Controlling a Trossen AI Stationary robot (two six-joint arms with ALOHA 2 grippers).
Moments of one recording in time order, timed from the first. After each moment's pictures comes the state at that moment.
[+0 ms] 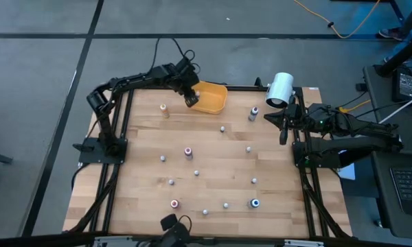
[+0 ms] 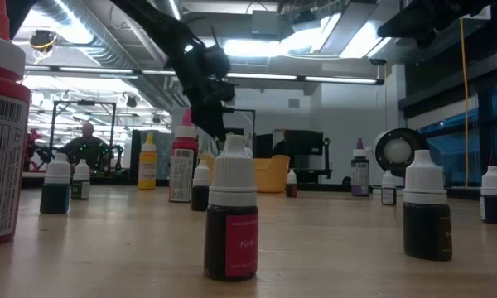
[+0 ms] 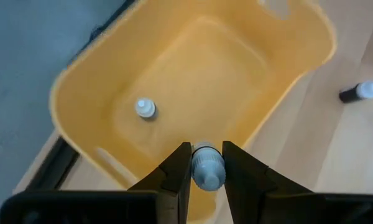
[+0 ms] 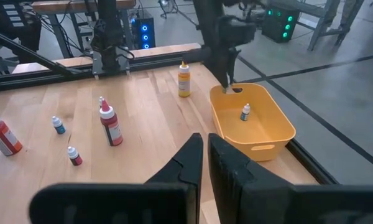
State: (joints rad) left arm 0.69 1.84 1.44 -0.64 0.15 0.13; right arm -0.08 0.56 0.71 -0.45 0.23 0.08
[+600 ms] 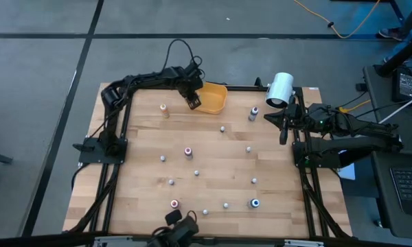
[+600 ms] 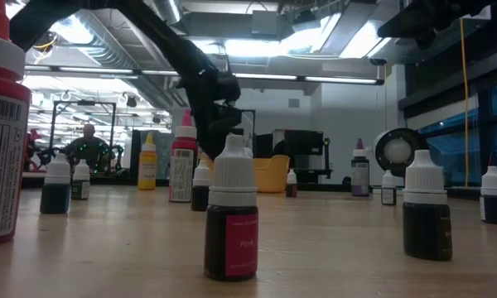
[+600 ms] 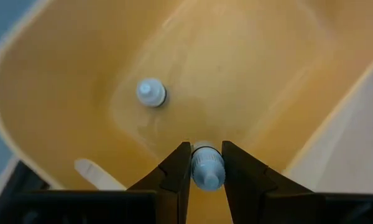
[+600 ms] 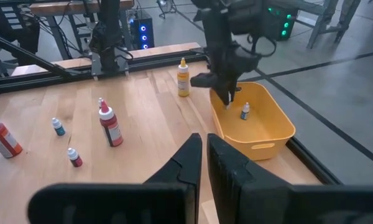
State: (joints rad) left arm 0.69 2.02 1.52 -0.68 0.09 0.16; right arm -0.08 0.56 0.71 -0.45 0.23 0.09
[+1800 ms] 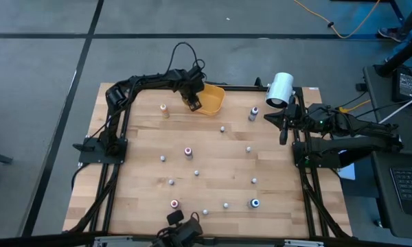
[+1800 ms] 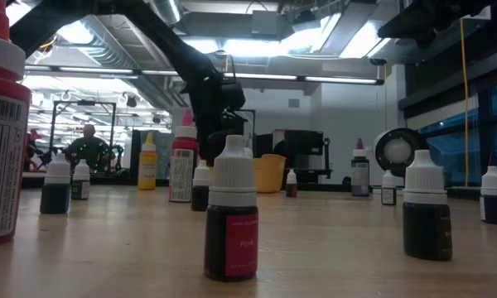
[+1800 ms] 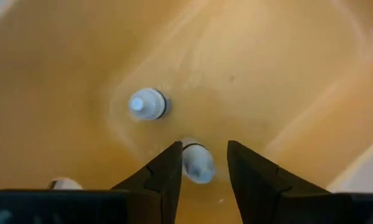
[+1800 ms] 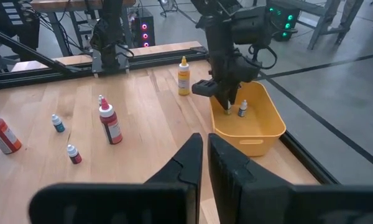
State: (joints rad) left arm 0.67 2.06 1.55 -0.71 0.02 0.18; right arm -0.08 0.56 0.71 -0.45 0.23 0.07
